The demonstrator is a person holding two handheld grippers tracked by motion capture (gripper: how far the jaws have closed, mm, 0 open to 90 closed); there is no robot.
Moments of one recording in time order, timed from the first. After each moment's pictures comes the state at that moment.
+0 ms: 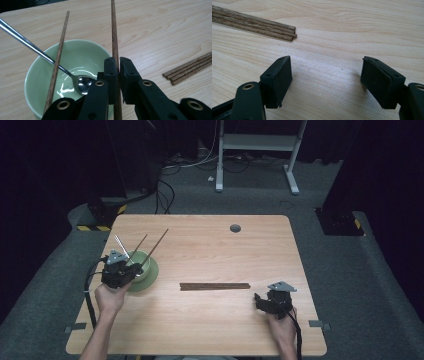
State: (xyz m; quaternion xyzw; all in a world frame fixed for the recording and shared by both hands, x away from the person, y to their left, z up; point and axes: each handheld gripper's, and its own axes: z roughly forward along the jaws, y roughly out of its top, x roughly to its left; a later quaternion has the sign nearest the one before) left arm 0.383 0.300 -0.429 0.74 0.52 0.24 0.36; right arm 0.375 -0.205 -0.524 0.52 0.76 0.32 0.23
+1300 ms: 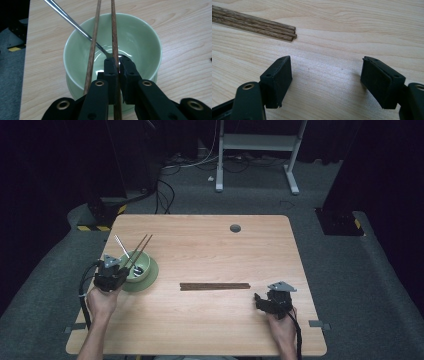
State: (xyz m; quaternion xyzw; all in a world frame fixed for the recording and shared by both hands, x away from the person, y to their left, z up) left arm 0.381 0.322 -0.448 0.74 0.55 0.28 0.28; right arm 0.375 -0.205 -0.524 0.52 0.76 0.32 0.23
